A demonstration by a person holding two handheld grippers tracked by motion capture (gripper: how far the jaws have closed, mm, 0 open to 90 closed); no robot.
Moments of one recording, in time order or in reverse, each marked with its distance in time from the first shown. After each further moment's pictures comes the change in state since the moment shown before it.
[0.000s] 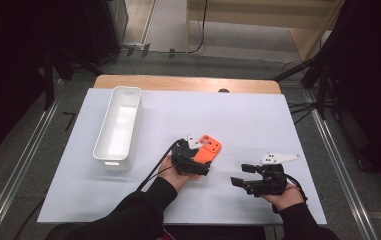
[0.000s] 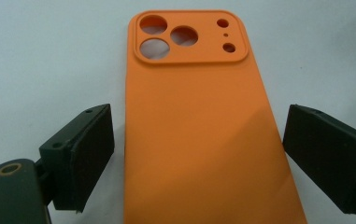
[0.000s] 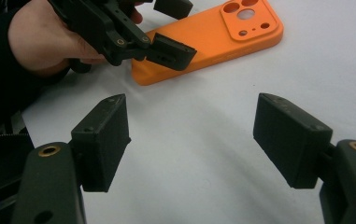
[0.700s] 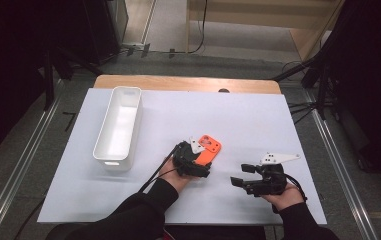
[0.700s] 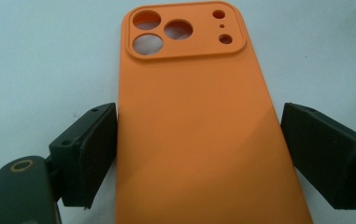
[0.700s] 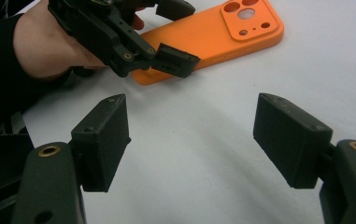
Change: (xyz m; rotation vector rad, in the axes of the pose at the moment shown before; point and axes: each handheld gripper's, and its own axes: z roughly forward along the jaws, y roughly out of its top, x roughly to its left) left arm -0.008 -0.003 0.002 -0.006 0.050 0.056; right arm 0.000 0.000 0.001 0.003 0.000 0.001
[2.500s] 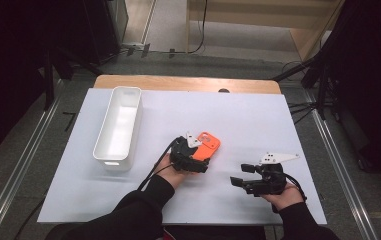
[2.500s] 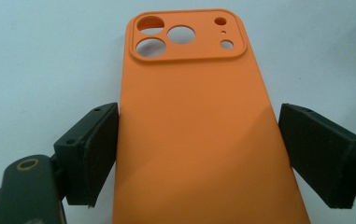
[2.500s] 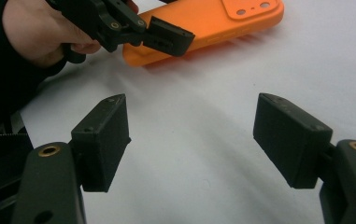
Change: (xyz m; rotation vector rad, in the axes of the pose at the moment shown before) left arm 0.011 0.011 -0.013 -0.023 -0.026 -0.029; right arm -0.001 0.000 0.001 0.006 0.001 0.002
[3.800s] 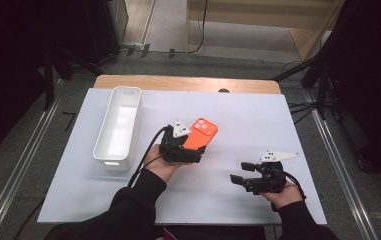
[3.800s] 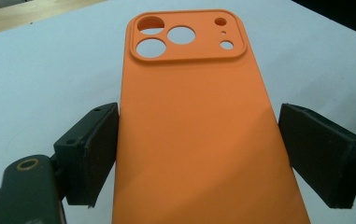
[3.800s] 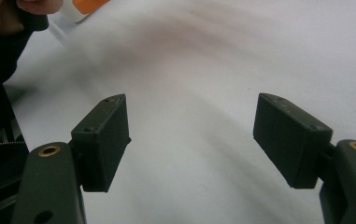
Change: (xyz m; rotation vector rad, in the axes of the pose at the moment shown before) left arm 0.016 0.023 -0.051 -0.137 -0.029 -0.042; right arm -0.002 0.003 0.001 -0.009 -0.010 0.020
